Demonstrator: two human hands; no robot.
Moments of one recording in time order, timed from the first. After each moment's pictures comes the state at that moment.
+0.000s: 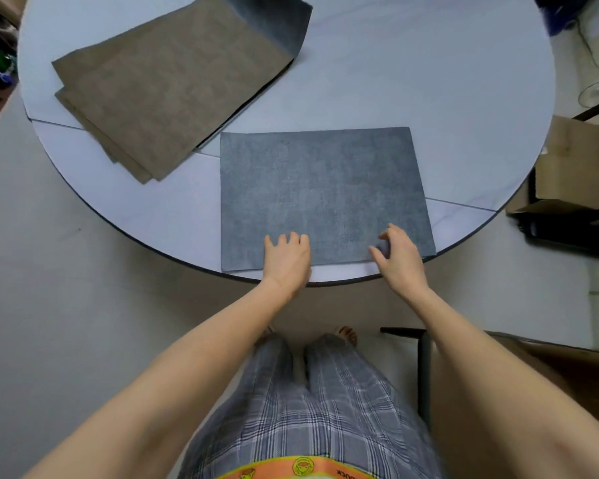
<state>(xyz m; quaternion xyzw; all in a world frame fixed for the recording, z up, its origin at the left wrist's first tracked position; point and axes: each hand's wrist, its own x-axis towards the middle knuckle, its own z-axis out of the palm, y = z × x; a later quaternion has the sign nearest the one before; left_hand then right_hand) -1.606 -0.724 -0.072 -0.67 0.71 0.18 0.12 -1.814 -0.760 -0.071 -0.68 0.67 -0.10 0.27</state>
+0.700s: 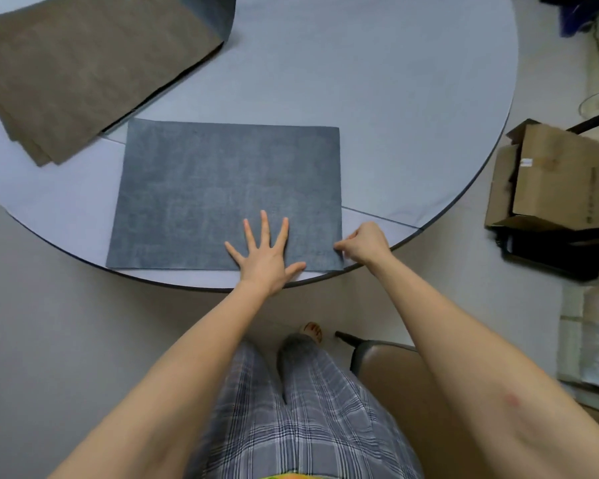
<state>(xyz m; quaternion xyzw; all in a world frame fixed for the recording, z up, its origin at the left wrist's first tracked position) -1.766 -0.778 -0.095 -0.75 0.57 0.31 0.10 -1.934 -0.868 -0.076 -0.56 0.71 0.06 0.42</state>
